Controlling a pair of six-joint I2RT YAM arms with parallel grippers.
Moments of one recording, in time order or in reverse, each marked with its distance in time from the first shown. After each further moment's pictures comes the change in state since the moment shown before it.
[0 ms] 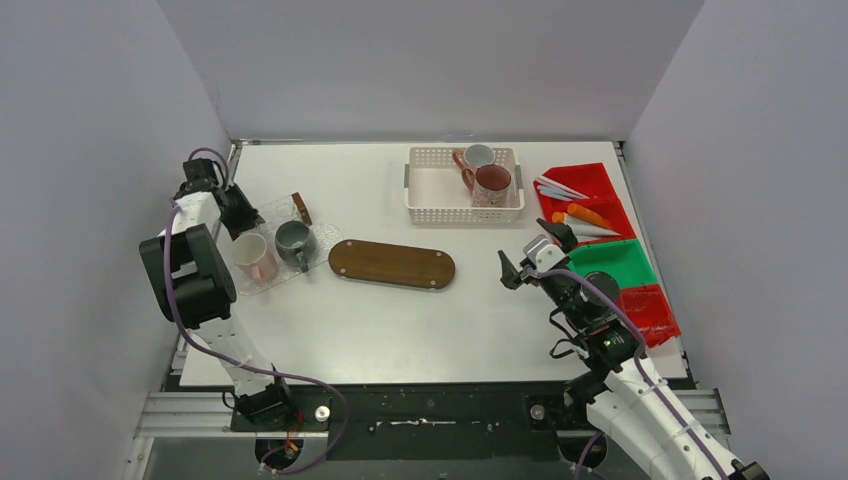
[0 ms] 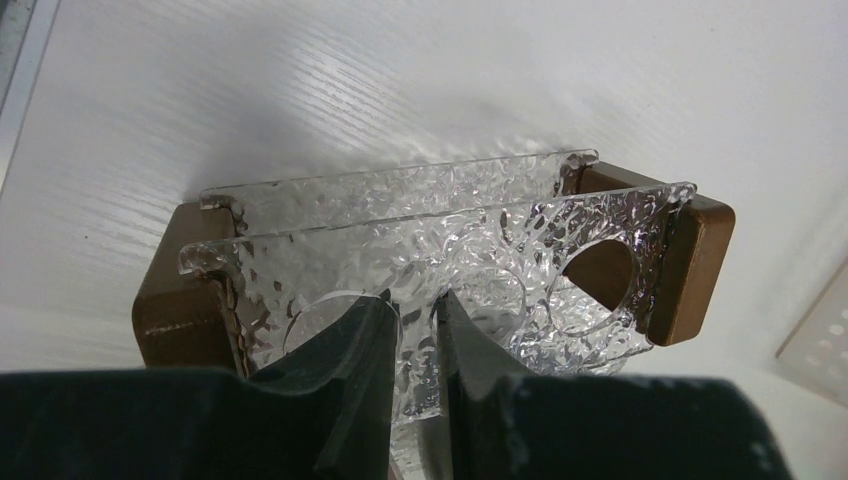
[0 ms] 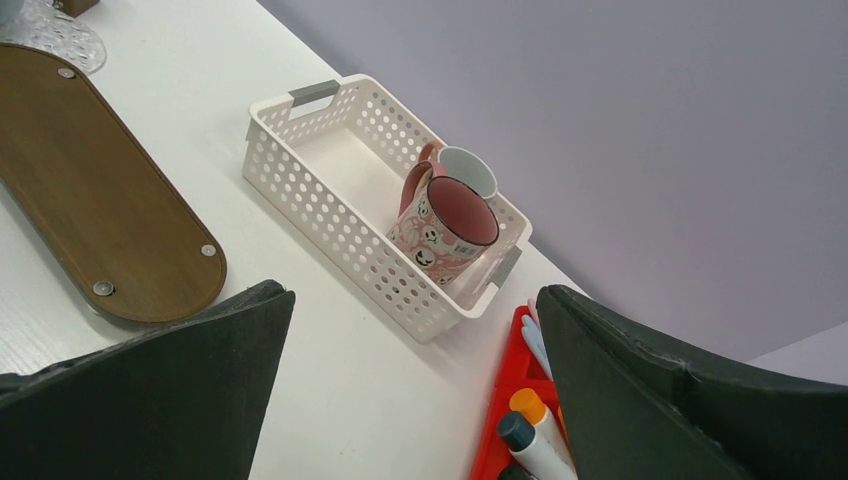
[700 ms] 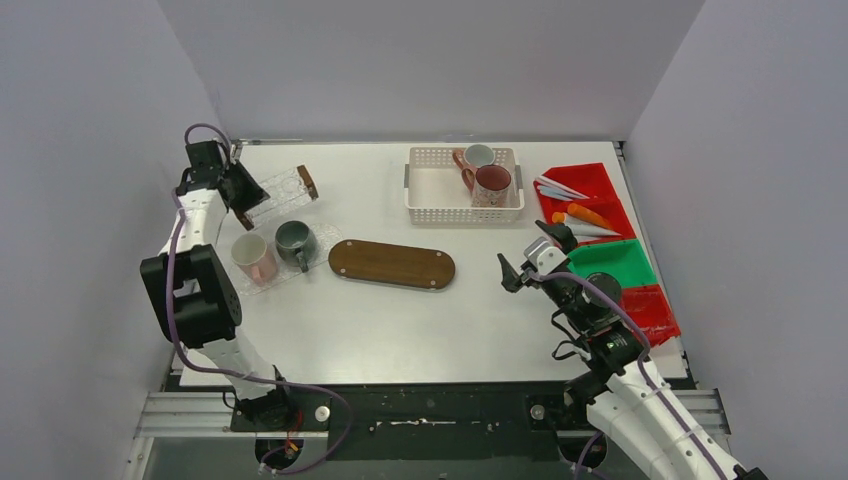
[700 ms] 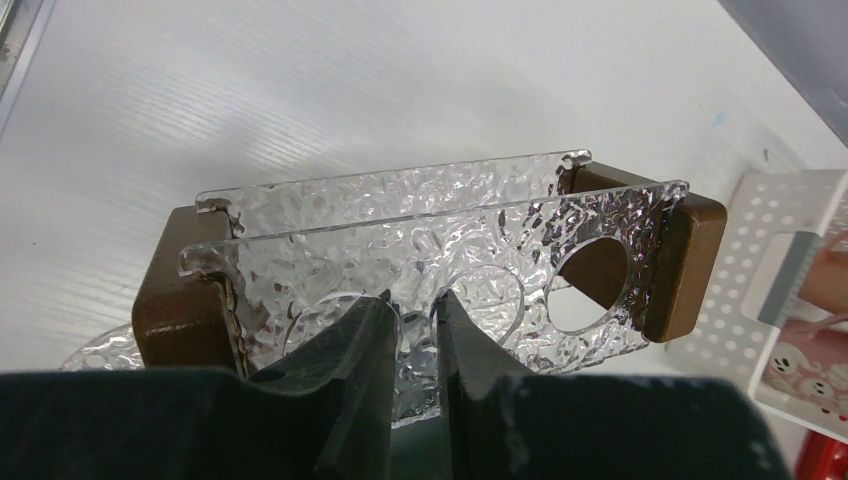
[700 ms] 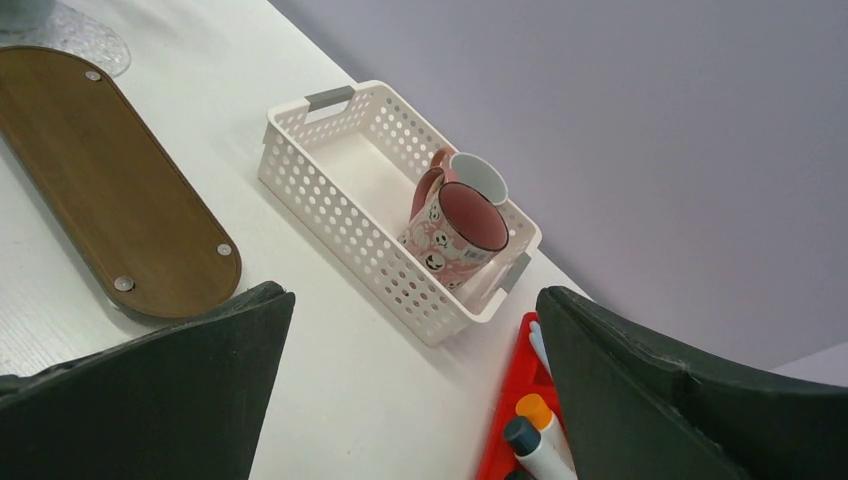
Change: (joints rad) left arm -0.088 -0.188 -0.021 0.055 -0.014 -0.104; right arm 0.000 -0.027 0.017 -0.043 -0.040 0.001
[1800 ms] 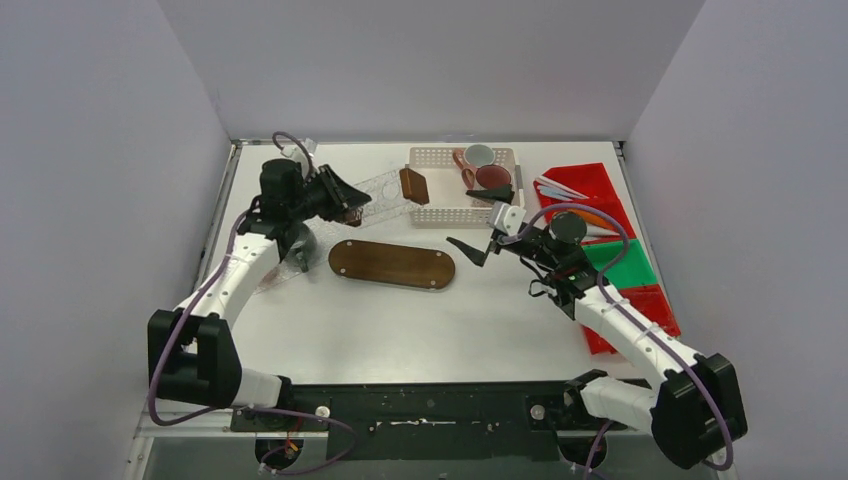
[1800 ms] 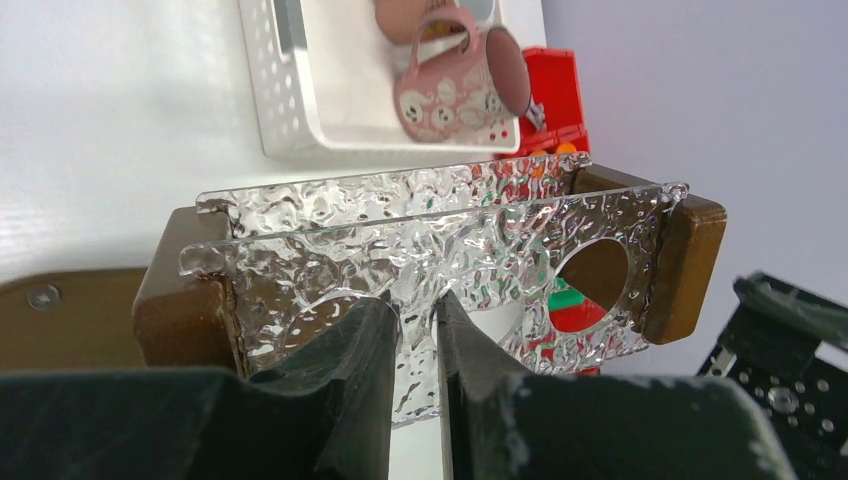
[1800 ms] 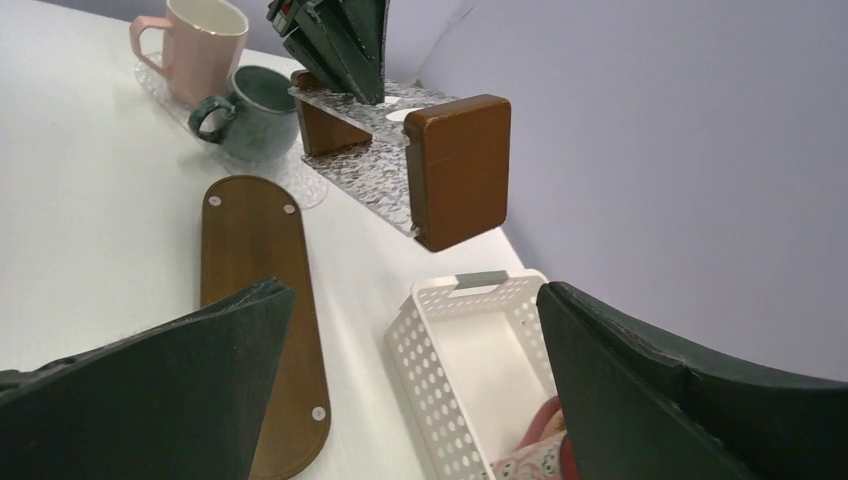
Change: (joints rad) left arm -0.449 -0.354 -0.402 0.406 0.298 -0.343; right arm -0.001 0.606 0.262 0.364 -0.547 0.051
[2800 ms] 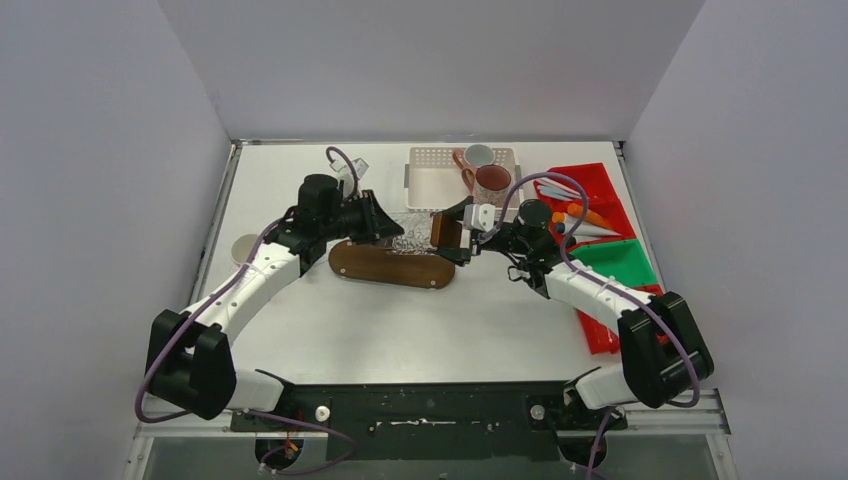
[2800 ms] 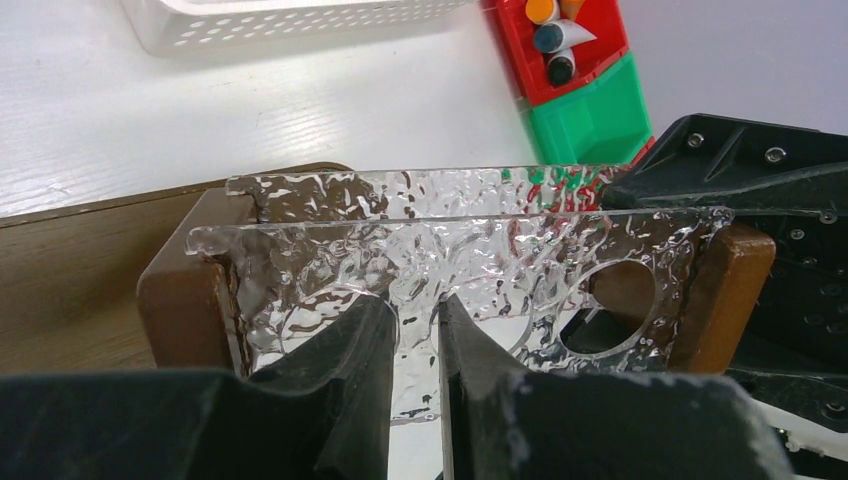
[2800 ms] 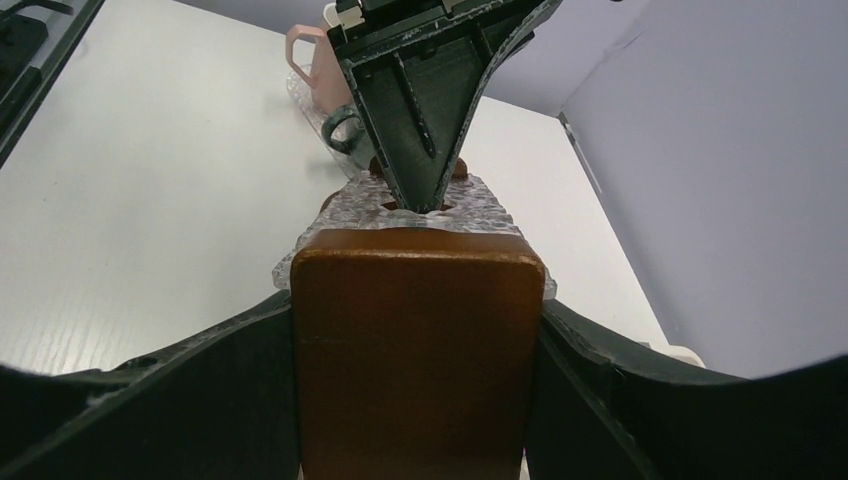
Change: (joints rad) left arm -0.208 -0.014 0.003 -0.106 -0.042 0.156; right arm 0.031 0.262 0.066 0.149 -0.249 0.055
